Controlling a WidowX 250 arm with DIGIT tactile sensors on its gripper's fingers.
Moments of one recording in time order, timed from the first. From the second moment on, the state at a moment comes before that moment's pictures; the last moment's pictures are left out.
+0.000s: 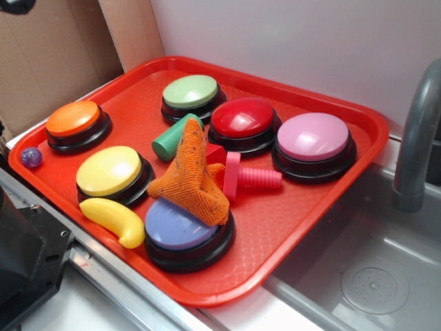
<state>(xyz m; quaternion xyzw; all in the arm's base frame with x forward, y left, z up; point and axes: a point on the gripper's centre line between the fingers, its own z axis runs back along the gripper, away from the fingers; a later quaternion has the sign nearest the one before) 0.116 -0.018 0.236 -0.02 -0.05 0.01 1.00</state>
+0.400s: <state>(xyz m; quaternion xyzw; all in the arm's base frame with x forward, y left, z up) 0.115 -0.018 0.231 -0.02 -0.04 0.02 1.00</state>
